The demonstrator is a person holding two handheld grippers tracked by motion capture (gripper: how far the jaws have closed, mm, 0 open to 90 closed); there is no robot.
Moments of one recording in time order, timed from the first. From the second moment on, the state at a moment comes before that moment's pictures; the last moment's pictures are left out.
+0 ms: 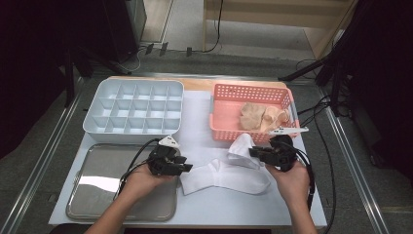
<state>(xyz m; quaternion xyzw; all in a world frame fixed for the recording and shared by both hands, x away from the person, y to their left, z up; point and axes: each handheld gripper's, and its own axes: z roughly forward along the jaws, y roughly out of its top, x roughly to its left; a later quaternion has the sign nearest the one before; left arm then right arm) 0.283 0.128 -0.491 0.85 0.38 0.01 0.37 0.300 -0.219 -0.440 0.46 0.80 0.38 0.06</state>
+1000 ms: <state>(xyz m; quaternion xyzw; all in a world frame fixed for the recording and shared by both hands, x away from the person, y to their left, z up) 0.277 0.132 -0.491 0.85 0.38 0.01 0.36 0.320 -0.178 -0.461 0.43 0.83 0.35 0.04</state>
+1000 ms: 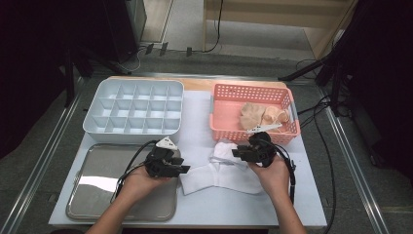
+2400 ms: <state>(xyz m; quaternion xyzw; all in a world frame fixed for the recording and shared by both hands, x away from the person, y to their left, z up) 0.270 0.144 -0.493 0.84 0.40 0.02 0.36 0.341 -0.116 -0.479 0.41 0.85 0.32 0.05</state>
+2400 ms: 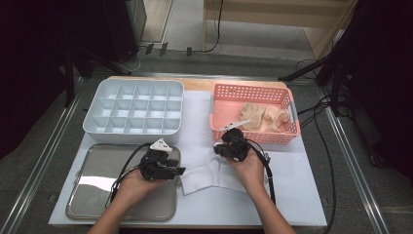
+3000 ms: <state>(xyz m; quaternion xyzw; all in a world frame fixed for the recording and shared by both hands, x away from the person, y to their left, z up) 0.270 0.142 -0.493 0.84 0.41 0.02 0.37 0.322 -0.123 -0.429 0.38 0.83 0.41 0.06</state>
